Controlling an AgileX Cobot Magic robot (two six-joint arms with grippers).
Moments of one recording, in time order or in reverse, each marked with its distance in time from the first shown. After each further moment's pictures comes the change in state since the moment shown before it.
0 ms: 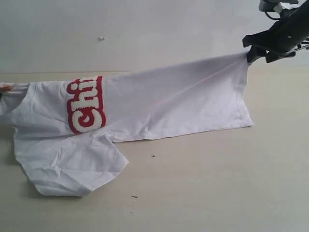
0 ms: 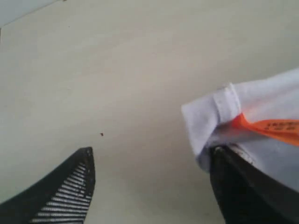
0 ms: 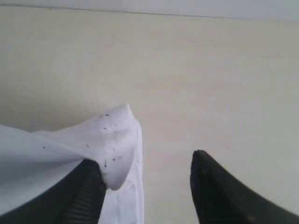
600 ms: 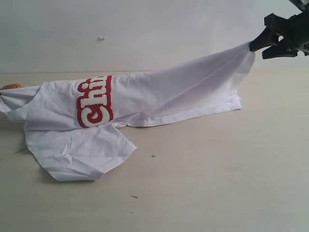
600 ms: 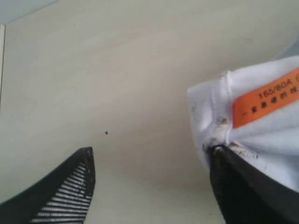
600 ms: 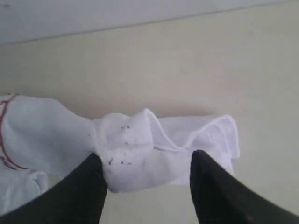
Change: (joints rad) left arm 0.006 0.000 -0.002 0.000 0.000 -0.006; right arm -0.176 0.082 -0.124 0.570 0.341 -0.277
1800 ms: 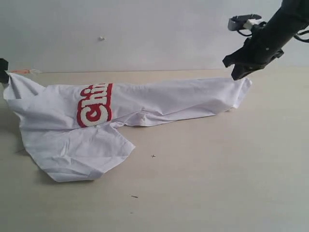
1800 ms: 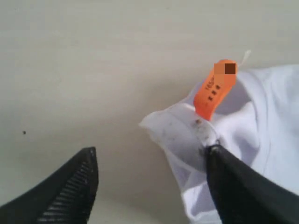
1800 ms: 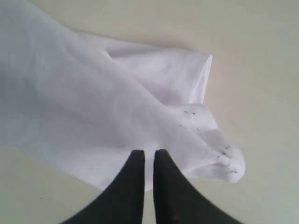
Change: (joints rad) left arm 0.011 -0.002 -0.185 -0.553 0.303 0.149; right arm 0.257 0.061 -0.008 -0.572 -0.143 0.088
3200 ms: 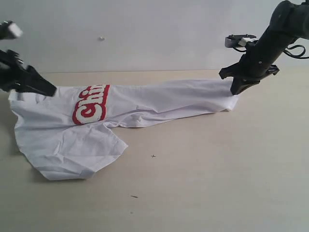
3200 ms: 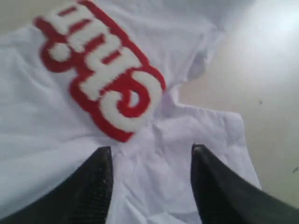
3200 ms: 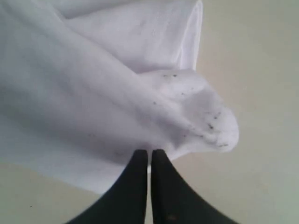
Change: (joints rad) left arm -0.115 -0.009 0.049 -0.466 0.449 0.752; right arm 0.000 0.132 -0.119 -0.028 0.098 0.110
